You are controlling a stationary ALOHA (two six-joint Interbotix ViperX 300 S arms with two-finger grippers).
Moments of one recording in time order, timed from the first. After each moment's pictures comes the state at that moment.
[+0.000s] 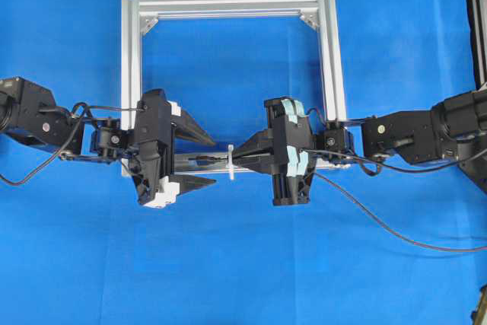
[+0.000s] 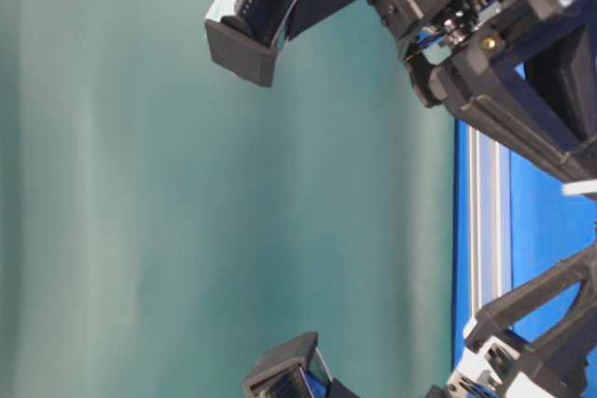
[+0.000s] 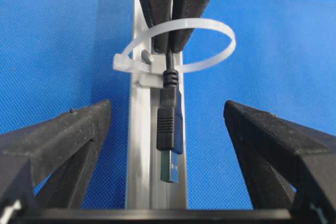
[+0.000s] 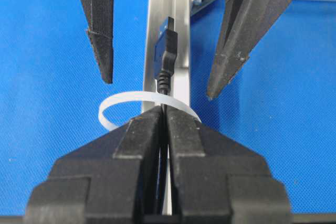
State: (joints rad) left arm -0.12 0.18 0.87 -0.08 -0.59 -0.13; right arm 0.10 0.17 0.77 0.10 -0.51 0.07
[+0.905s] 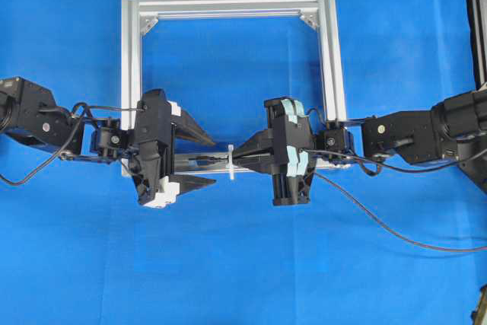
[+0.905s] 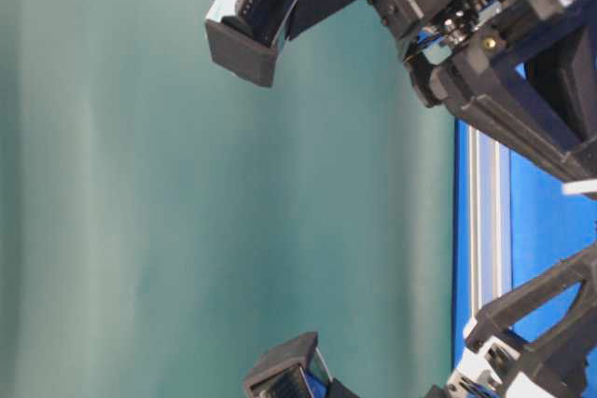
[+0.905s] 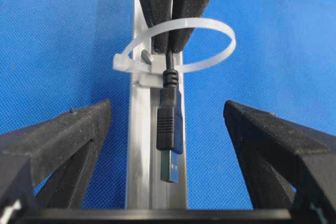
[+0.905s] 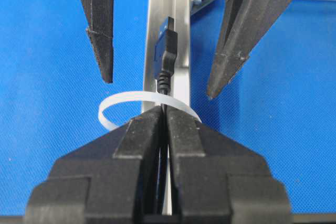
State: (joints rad) left arm -0.12 0.18 0.87 -0.08 -0.59 -0.13; right arm 0.10 0.17 0.77 0.10 -0.51 0.07
